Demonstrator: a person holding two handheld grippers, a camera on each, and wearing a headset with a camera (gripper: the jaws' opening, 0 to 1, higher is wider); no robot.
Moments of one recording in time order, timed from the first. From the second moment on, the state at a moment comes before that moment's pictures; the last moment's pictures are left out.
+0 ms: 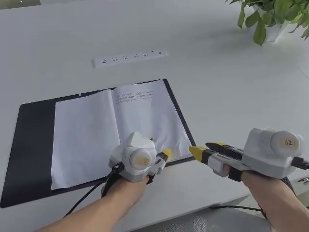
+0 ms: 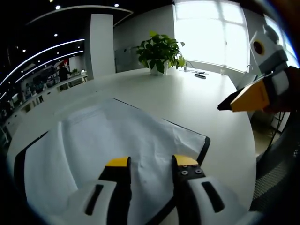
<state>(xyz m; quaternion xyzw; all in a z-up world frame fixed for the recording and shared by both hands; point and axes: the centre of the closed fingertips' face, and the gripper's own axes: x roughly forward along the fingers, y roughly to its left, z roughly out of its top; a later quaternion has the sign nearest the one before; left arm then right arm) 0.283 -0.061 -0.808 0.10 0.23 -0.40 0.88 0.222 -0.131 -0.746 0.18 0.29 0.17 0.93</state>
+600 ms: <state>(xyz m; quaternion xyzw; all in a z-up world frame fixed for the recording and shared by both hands) 0.286 -0.060 -0.809 0.11 0.22 -0.41 0.88 0.223 -0.129 -0.750 0.17 0.30 0.17 0.92</state>
